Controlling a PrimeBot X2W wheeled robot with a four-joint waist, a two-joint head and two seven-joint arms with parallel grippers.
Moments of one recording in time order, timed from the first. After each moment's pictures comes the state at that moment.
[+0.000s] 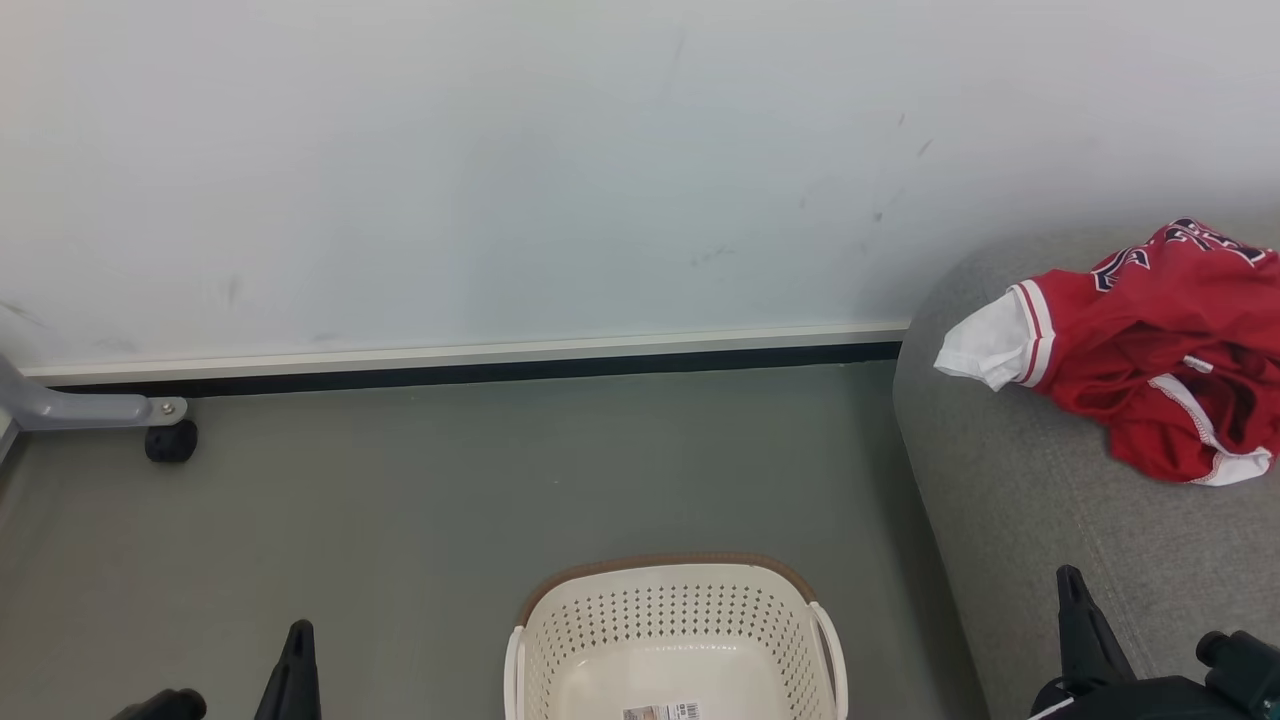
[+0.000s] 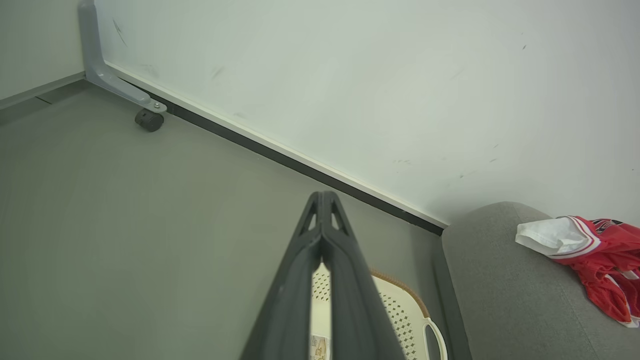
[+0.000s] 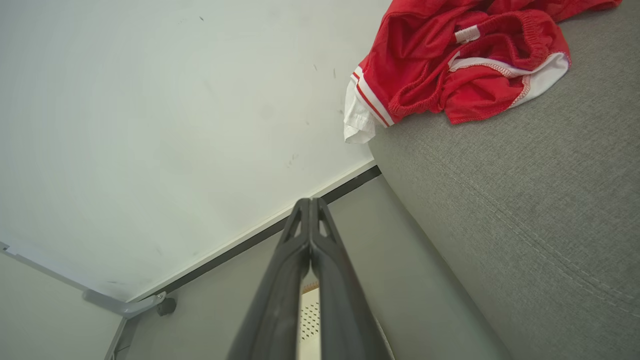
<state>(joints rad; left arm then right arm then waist) 0.06 0.15 -0.10 0.21 -0.73 0.05 -0.13 0.03 -0.15 0.13 0.15 0.72 -0.05 -0.12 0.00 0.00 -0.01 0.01</state>
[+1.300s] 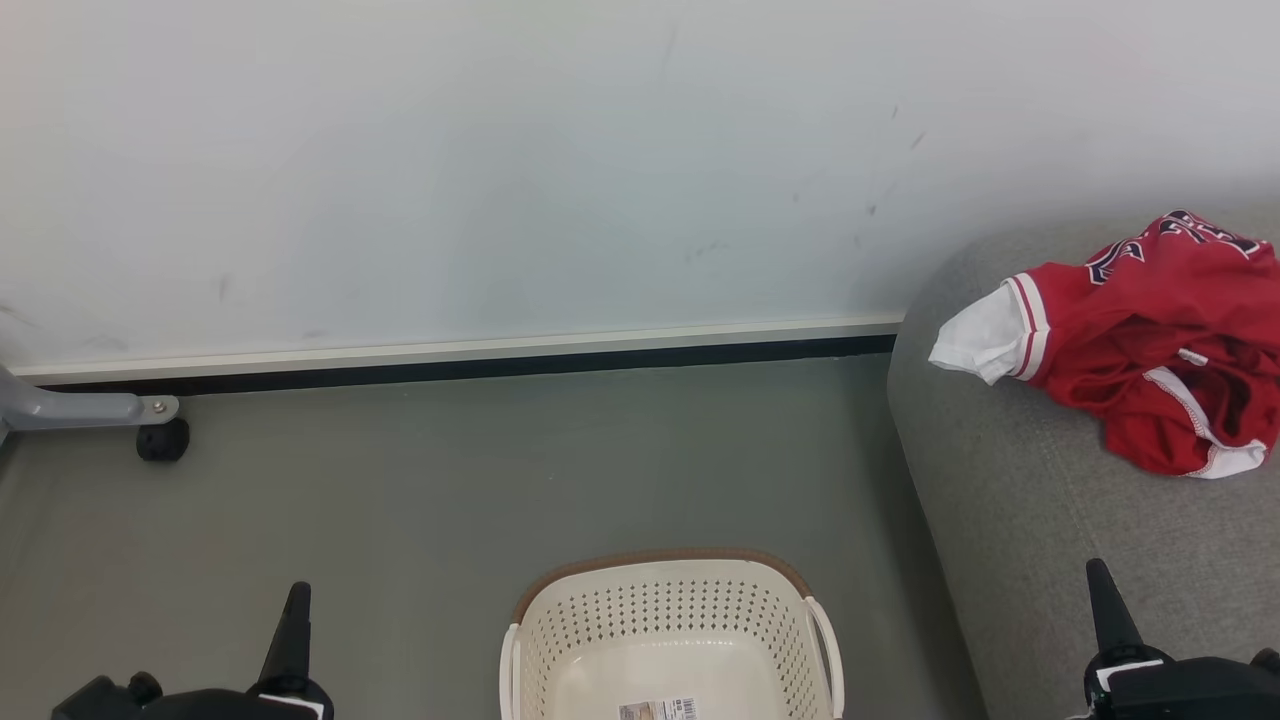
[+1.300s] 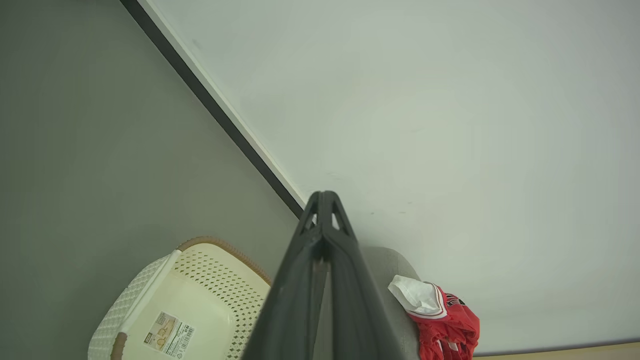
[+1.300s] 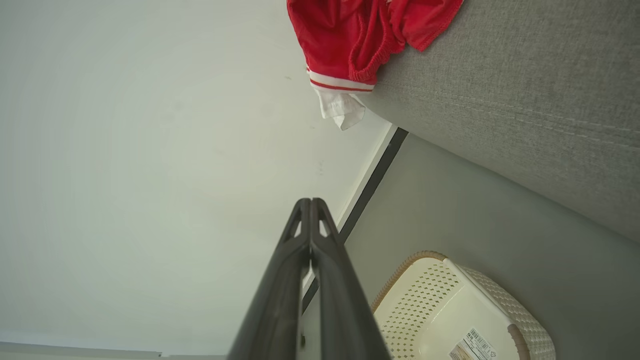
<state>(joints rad) -0.02 0.09 0.01 0.26 -1.21 -0.05 0.01 -0.03 -0.09 -0.02 0.24 1.22 0.04 0.01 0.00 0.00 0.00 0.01</state>
